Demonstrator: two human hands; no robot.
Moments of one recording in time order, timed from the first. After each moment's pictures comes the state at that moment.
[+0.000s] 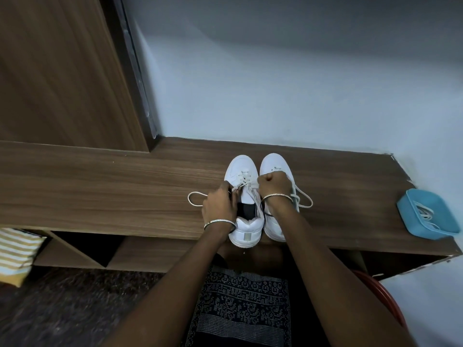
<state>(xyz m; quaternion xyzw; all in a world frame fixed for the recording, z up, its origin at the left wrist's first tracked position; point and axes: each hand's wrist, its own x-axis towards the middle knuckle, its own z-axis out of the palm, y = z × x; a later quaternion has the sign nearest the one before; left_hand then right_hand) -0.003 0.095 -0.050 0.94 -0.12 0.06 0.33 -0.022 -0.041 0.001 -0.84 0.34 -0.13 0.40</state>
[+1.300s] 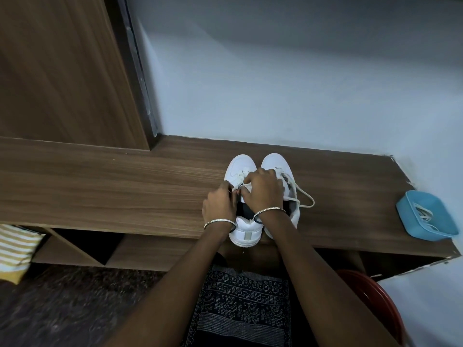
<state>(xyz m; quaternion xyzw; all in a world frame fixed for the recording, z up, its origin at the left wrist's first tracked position) -0.009 0.098 -0.041 0.93 -0.11 0.04 0.35 -0.030 -0.013 -0.002 -0.97 0.17 -0.13 0.11</state>
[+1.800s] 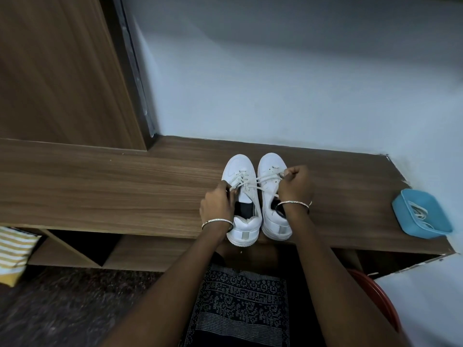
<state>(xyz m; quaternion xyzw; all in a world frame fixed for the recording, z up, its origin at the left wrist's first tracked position) -0.011 0.098 -0.040 0.93 -0.11 0.04 0.36 -0.047 -0.066 0.004 -0.79 0.39 -0.31 0.37</state>
